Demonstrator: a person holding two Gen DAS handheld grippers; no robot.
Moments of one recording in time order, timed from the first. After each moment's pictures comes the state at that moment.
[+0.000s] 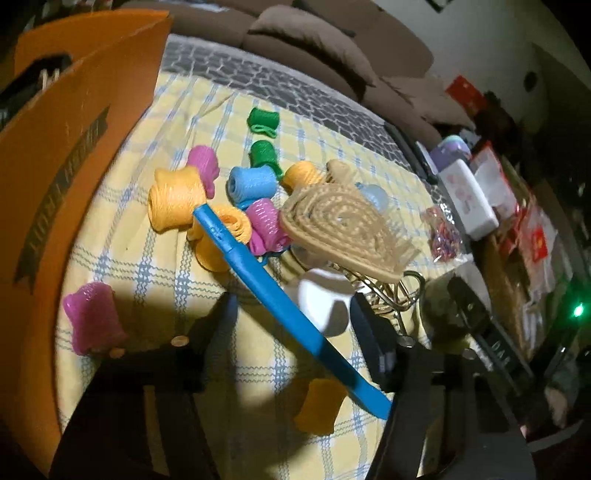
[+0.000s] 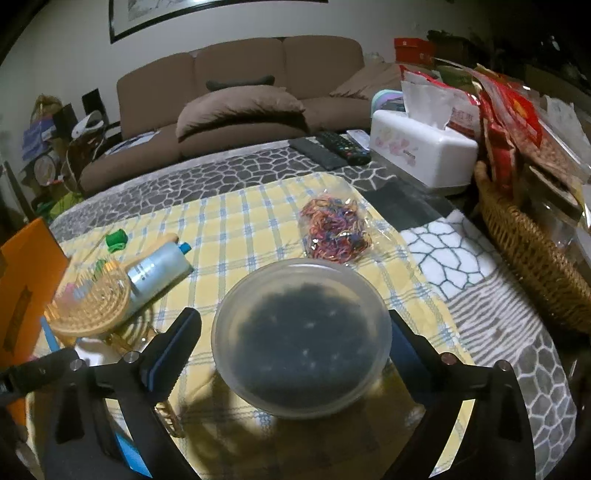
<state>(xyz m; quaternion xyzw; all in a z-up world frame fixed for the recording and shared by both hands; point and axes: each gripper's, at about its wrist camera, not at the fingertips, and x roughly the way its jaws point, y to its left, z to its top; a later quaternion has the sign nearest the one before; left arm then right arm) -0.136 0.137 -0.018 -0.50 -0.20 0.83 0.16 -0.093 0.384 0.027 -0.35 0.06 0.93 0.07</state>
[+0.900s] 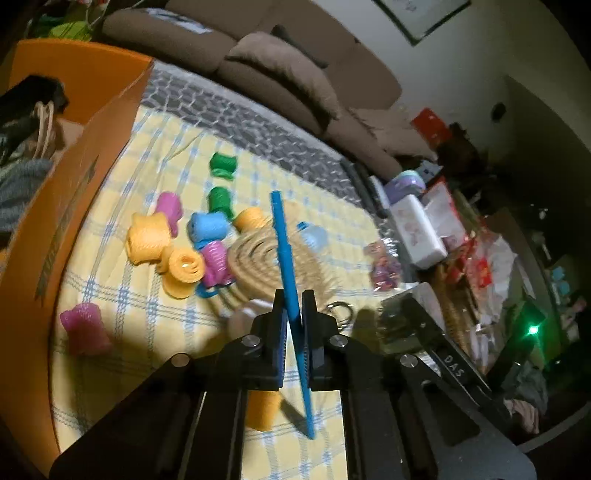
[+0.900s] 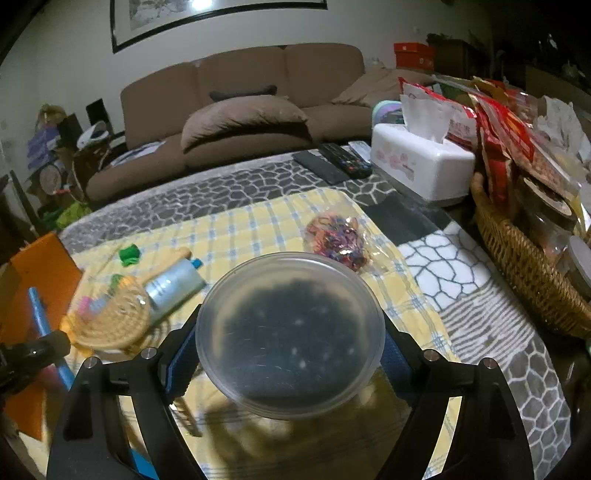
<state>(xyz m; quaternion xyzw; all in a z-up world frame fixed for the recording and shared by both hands) -0.124 0.129 0.027 -0.43 -0.26 0.84 0.22 -0.086 0.386 0.052 -0.34 0.08 0.94 0.05</state>
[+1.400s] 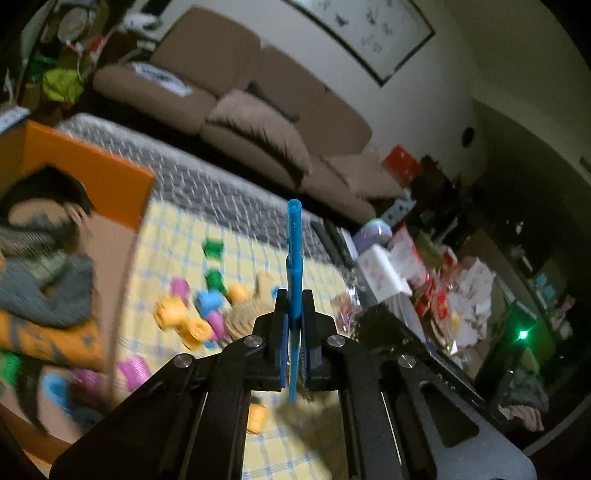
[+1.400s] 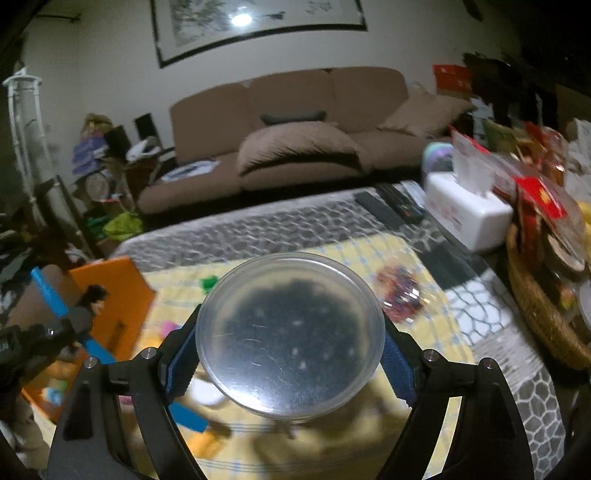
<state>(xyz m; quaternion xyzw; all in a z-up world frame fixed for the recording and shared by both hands) -0.098 0.071 0.110 -0.33 -0.26 0.88 0.23 -0.072 0.333 0.124 -0.30 0.07 0.95 -0.04</state>
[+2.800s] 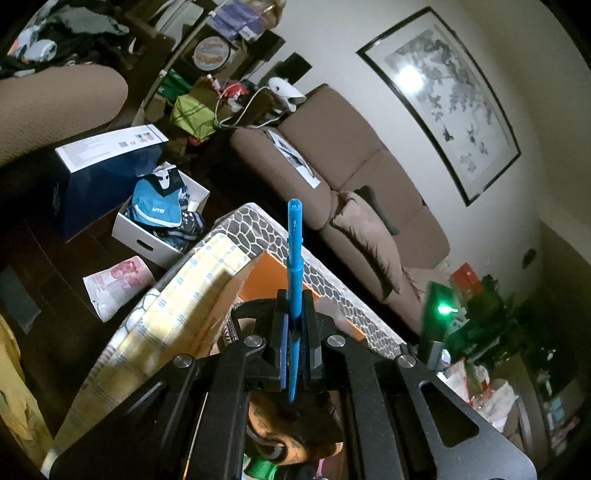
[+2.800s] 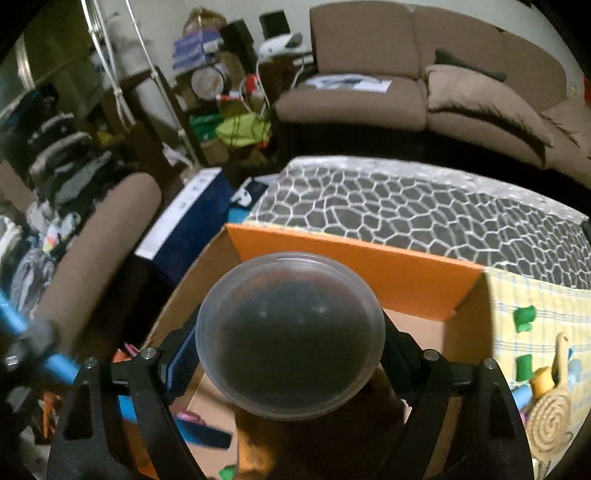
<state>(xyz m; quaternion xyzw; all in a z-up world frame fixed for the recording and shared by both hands) -0.118 -0.240 0.083 -0.26 -0.39 0.88 0.04 -0.213 -0.036 0.090 -0.44 -0.01 0.87 -0.24</state>
